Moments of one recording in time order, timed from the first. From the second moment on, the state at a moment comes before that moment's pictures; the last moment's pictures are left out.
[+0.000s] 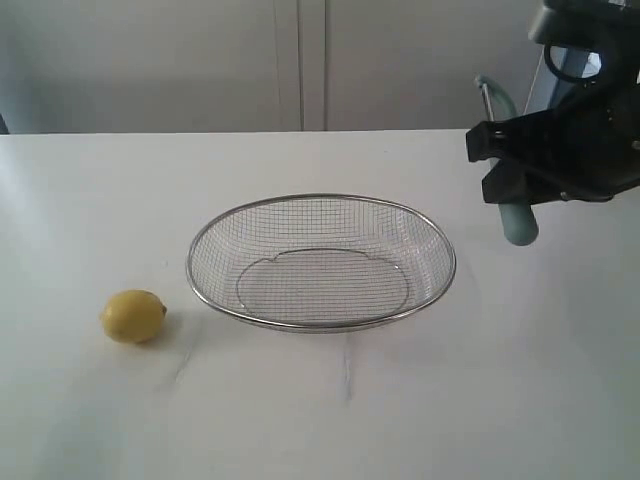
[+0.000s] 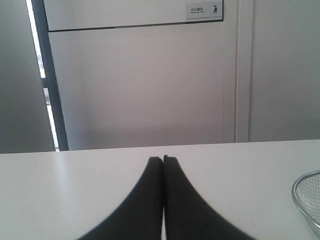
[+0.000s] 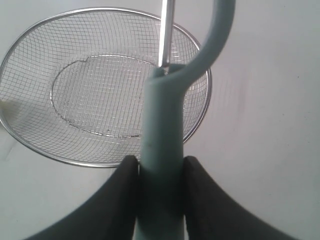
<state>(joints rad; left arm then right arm) -0.04 0.00 0.02 -0.16 -0.09 0.18 0.23 1.28 -1.06 0.30 0.81 -0.05</state>
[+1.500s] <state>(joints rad) -0.04 0.18 -0.21 -0.19 -0.46 0.07 0.23 1.28 -1.06 0.38 0.77 -0.07</state>
